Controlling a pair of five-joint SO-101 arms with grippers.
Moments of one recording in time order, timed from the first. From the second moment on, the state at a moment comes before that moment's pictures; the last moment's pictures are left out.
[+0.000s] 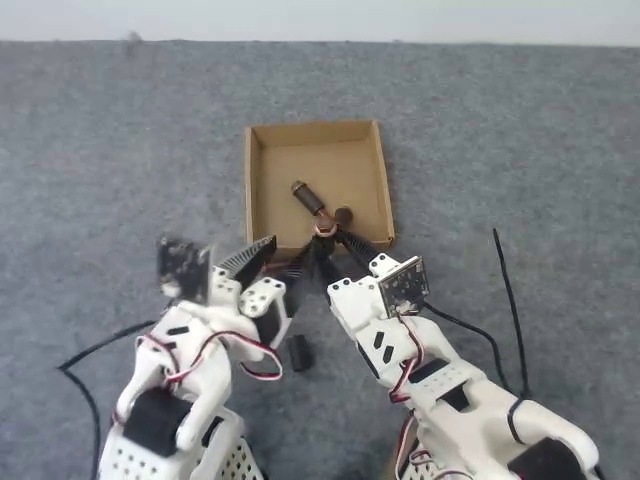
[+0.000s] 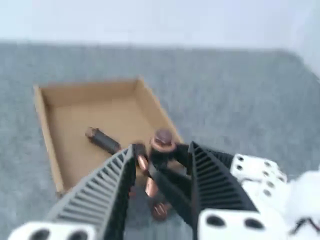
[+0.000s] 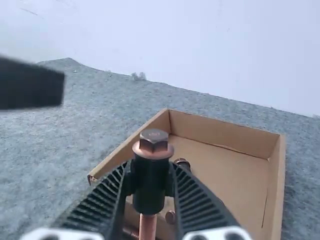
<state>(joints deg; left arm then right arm) 17.8 -97.5 76.0 55.2 19.6 -34.9 -30.2 94.2 -49.0 -1.7</state>
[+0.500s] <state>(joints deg) -0.2 -73.4 75.0 39.1 19.6 -34.9 -30.2 94.2 -49.5 -1.7</state>
